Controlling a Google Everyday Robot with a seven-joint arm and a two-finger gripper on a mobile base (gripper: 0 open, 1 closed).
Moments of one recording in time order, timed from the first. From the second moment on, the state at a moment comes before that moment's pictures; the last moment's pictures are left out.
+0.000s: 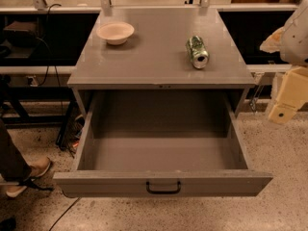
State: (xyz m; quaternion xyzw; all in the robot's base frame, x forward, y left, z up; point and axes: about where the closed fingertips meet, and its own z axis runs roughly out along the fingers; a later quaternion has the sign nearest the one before) arm 0.438 -0.217 0.976 -0.60 0.78 -0.03 0.16
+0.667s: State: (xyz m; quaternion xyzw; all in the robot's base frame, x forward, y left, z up) arm 0.473 -0.212 0.972 -0.58 0.79 -0.03 0.18
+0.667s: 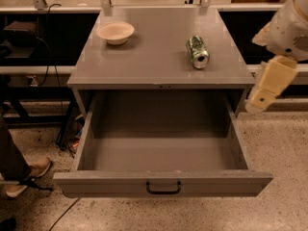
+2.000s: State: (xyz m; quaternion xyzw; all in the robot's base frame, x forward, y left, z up) arm 0.575 -0.201 0.947 -0.42 0.86 -0.01 0.27
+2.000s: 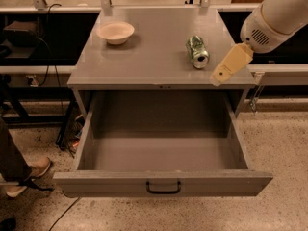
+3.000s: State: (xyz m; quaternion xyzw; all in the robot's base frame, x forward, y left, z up) arm 0.670 -0.170 0.902 -0.33 0.88 0.01 0.35
